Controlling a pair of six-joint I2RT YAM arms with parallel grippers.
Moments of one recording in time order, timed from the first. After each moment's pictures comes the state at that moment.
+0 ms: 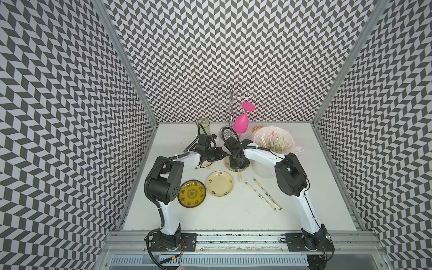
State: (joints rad) left arm -0.33 1.89 1.15 -0.03 0.55 -0.50; right arm 0.70 2.29 1.88 -0.99 0.08 0.63
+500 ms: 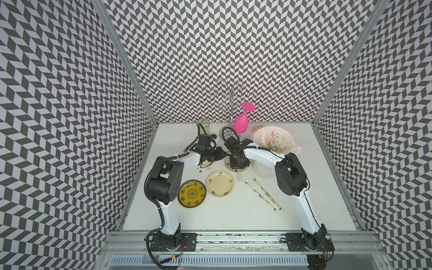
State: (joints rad) left arm -0.33 1.89 1.15 -0.03 0.55 -0.50; right arm 0.70 2.29 1.88 -0.99 0.07 0.63
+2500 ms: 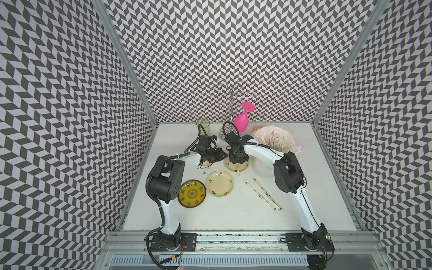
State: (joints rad) left arm -0.33 1.92 1.15 -0.02 0.57 -0.51; right arm 0.67 2.36 2.03 -1.00 0.09 0.61
